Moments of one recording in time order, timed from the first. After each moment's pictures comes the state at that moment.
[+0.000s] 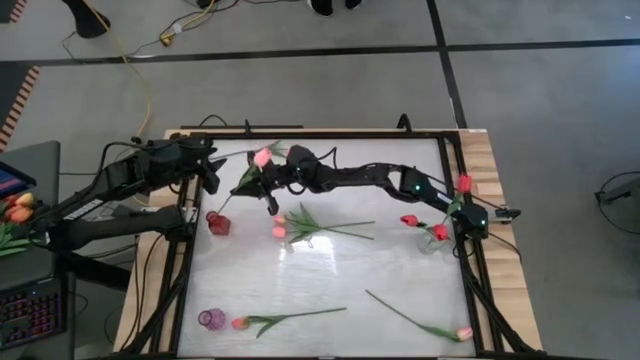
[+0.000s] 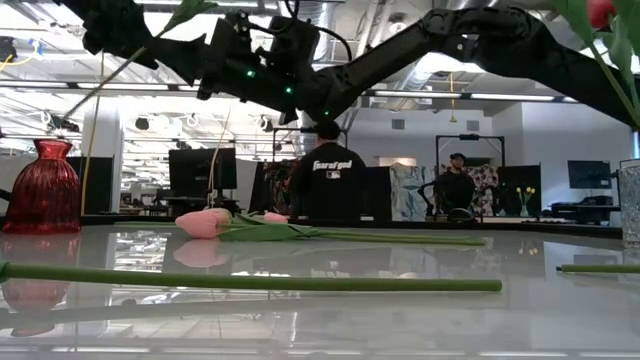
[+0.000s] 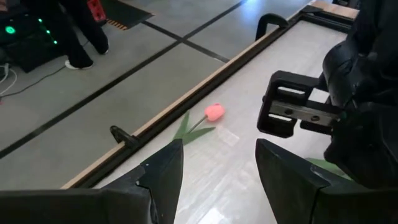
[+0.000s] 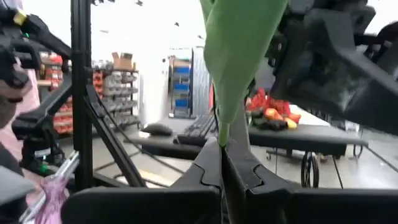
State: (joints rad) left arm 0.44 0.59 0.89 -0.84 -0.32 -0.14; right arm -0.20 2.54 2.08 0.80 -0.65 0.11
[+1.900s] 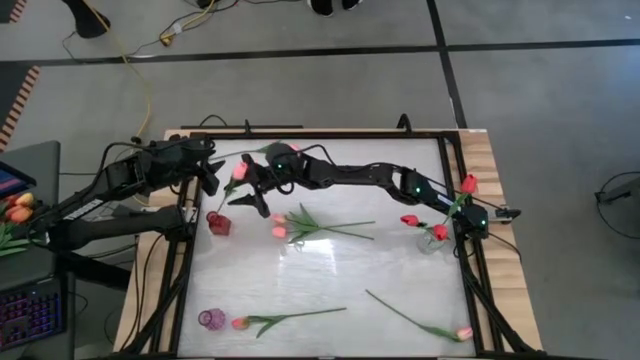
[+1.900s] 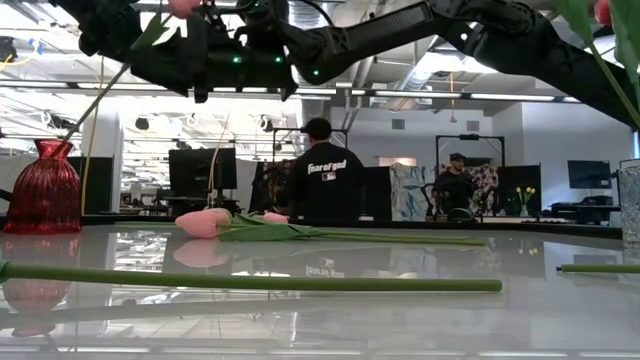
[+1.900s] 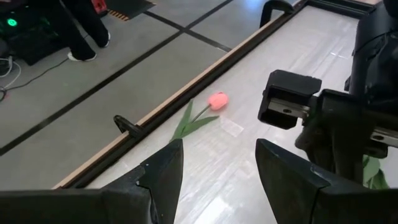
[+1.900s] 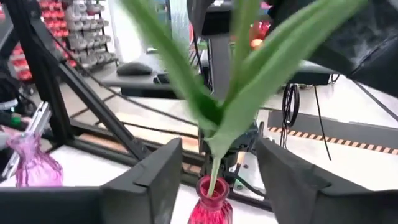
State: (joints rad) left arm 0.44 0.59 0.89 -0.89 -0.33 -0.14; right arm -0.17 2.54 2.30 0.18 -0.53 -0.09
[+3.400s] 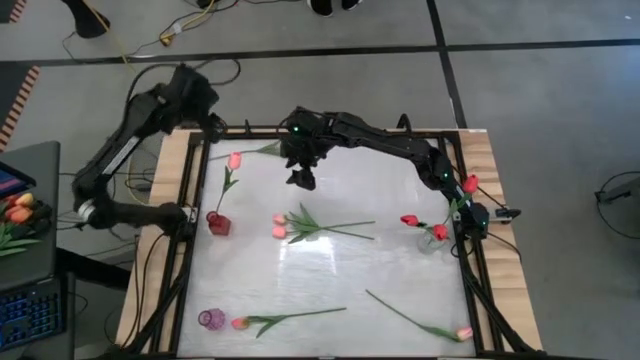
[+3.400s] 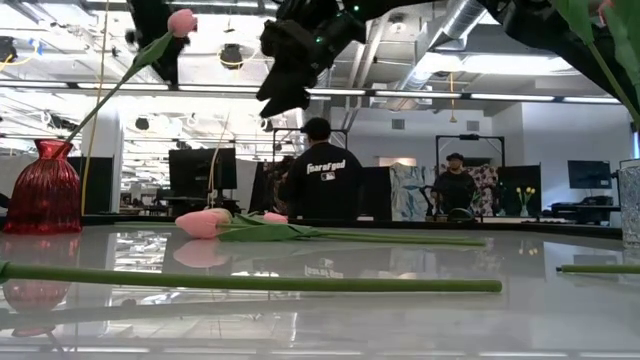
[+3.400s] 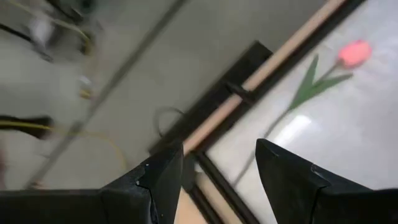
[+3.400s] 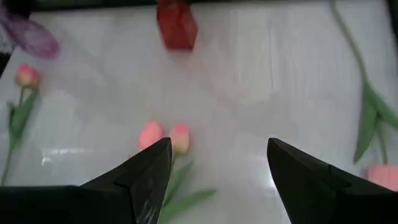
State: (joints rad) left arm 0.95 1.21 1.46 -1.16 -0.31 0.27; right arm -0.31 2.27 2.35 -1.02 -0.36 -0.24
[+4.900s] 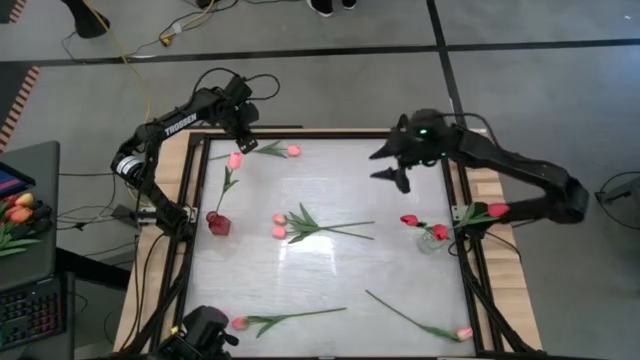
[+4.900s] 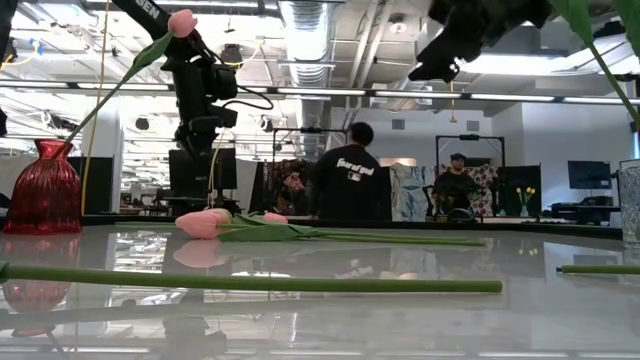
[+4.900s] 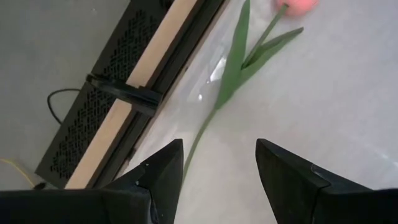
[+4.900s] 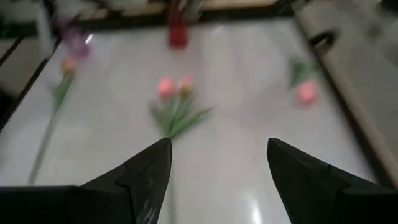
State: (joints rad) left arm 1.00 1.64 1.32 -0.94 0.02 0.41; right arm -0.51 1.12 1.02 -0.48 -0.44 -0.23
